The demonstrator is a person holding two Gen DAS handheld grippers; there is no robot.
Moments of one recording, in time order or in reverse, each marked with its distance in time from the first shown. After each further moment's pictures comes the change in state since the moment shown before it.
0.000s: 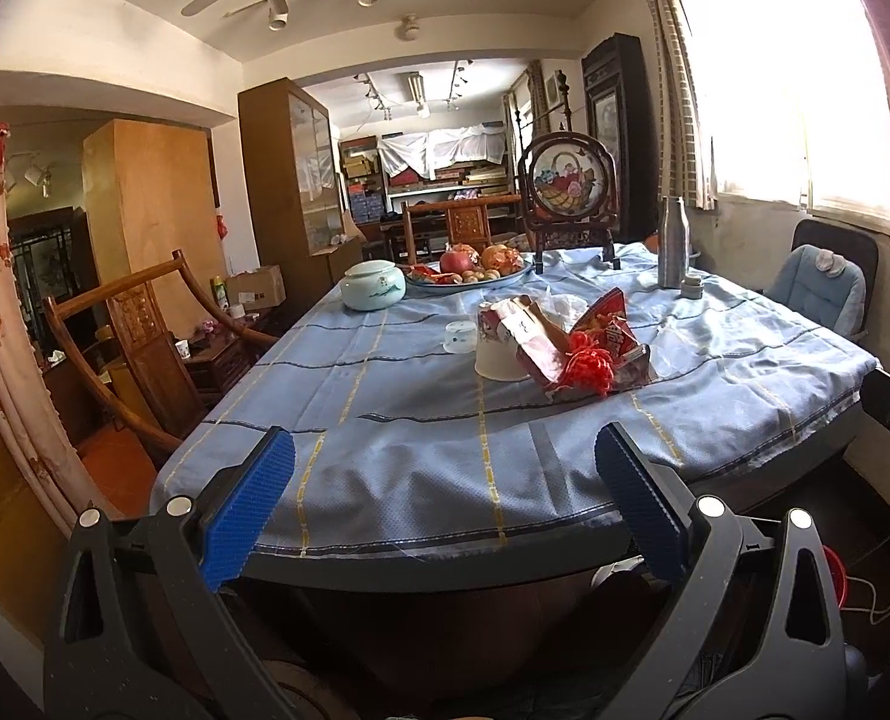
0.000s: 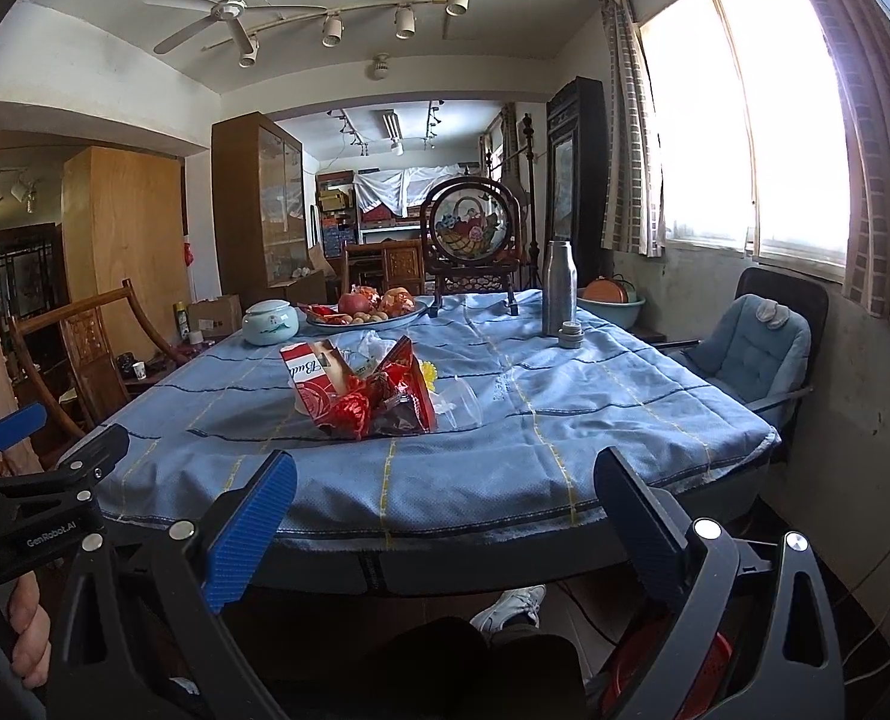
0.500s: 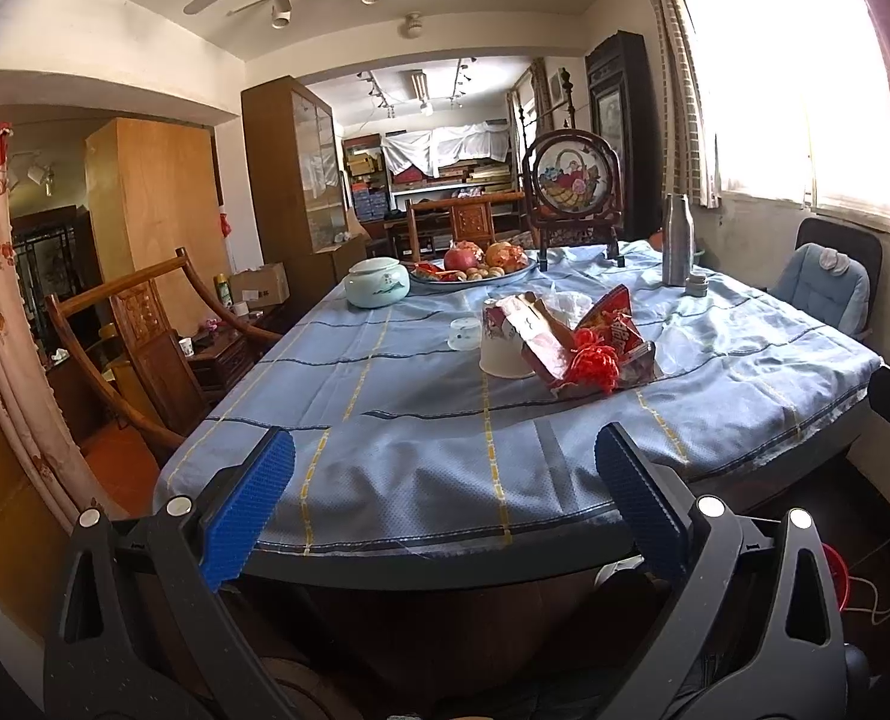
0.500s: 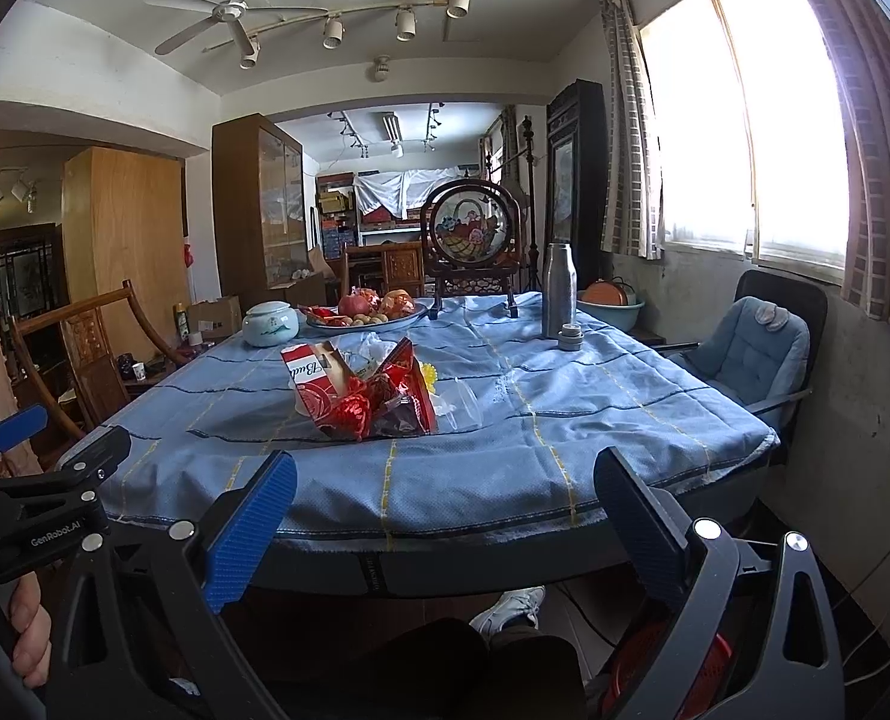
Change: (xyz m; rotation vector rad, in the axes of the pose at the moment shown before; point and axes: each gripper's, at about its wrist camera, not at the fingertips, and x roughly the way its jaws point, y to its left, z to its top) left arm 0.002 0.004 -0.002 0.001 0.002 0.009; right arm -0.001 0.000 0.001 0.002 -0.001 0.000
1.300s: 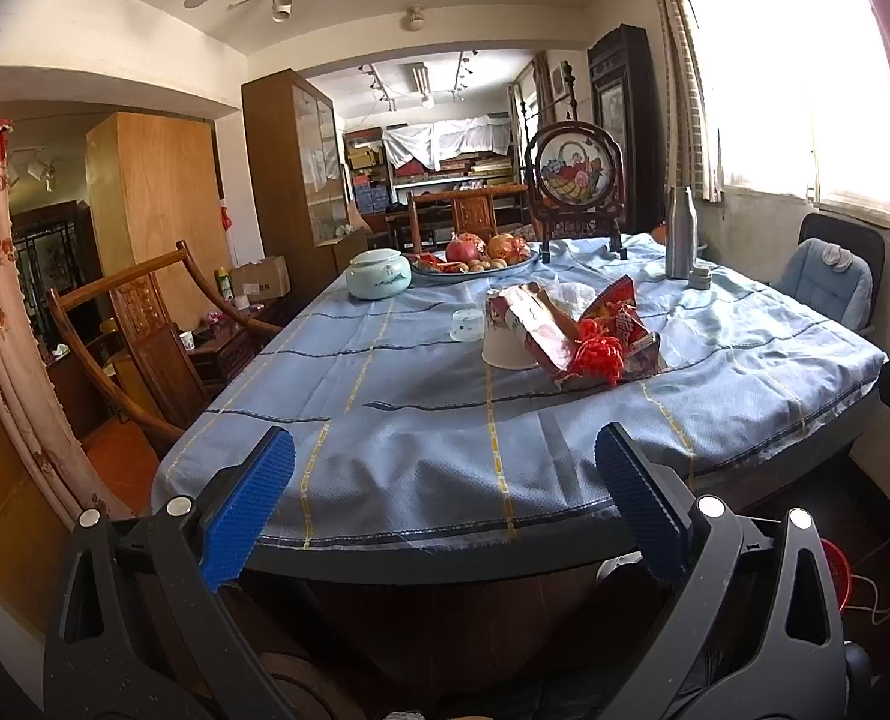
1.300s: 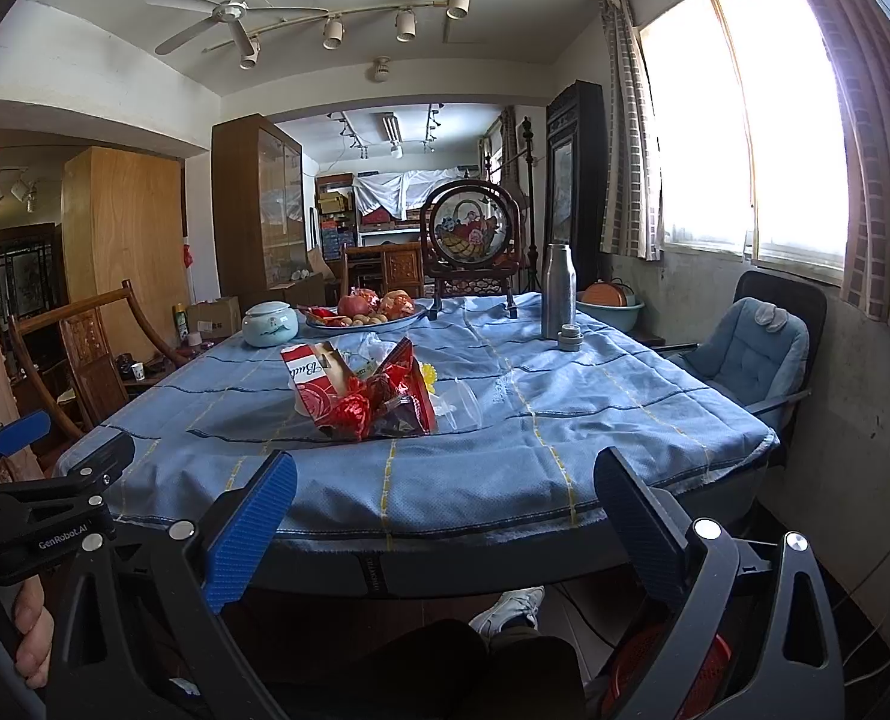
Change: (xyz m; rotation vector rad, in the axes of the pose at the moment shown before) left arm 0.004 0.001 -0.007 0.002 0.013 0.003; right arm -0.001 0.000 0.000 0.000 -0.002 -0.003
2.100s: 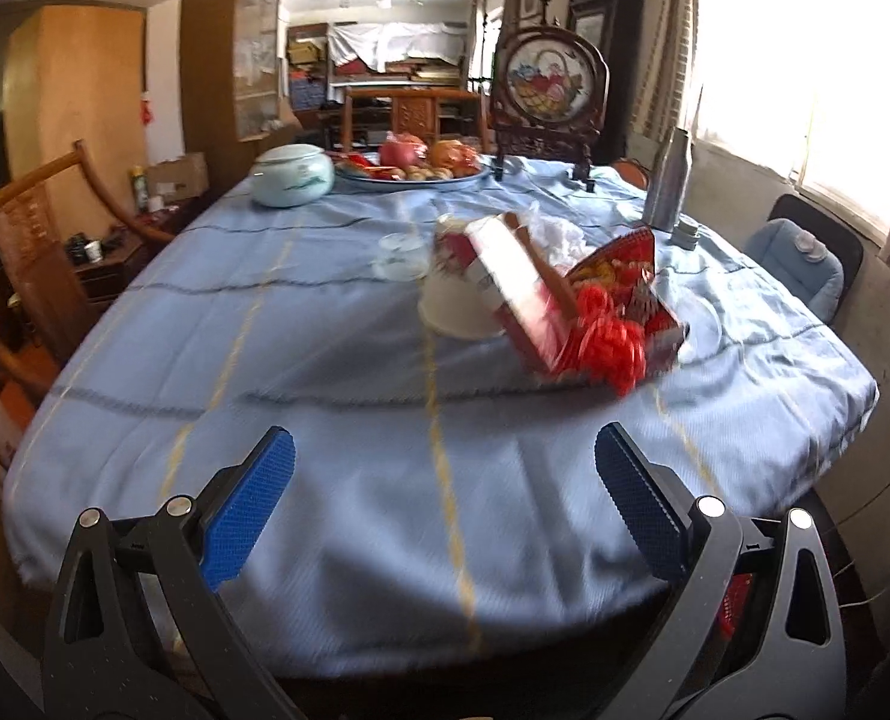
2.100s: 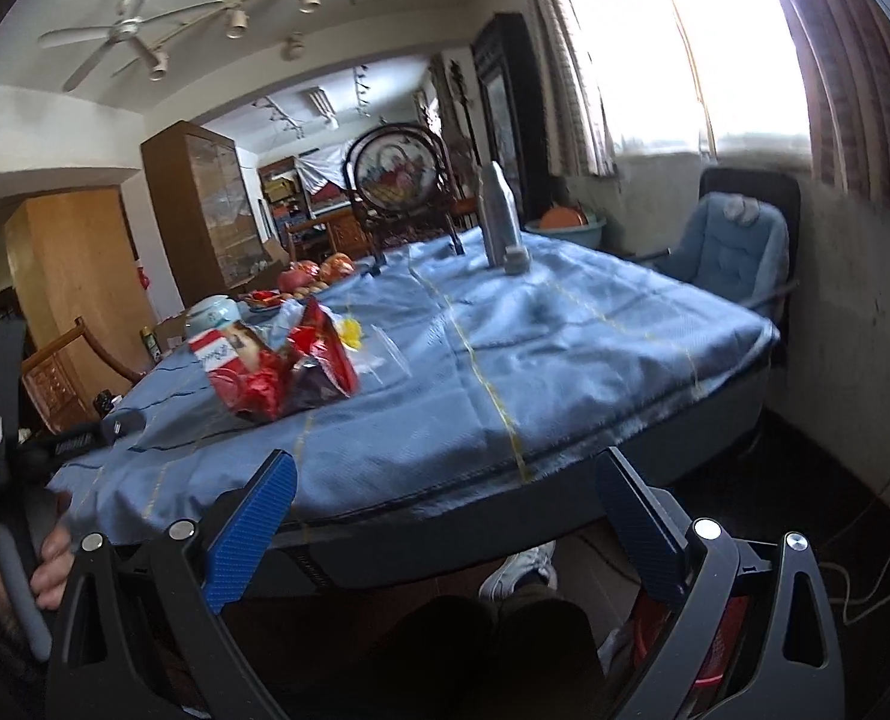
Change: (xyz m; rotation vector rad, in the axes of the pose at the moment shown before) left arm 0.162 0.001 0.038 -0.078 0.264 -0.227; right arm 0.070 -0.070 -0.029 0.217 0.124 -0.048
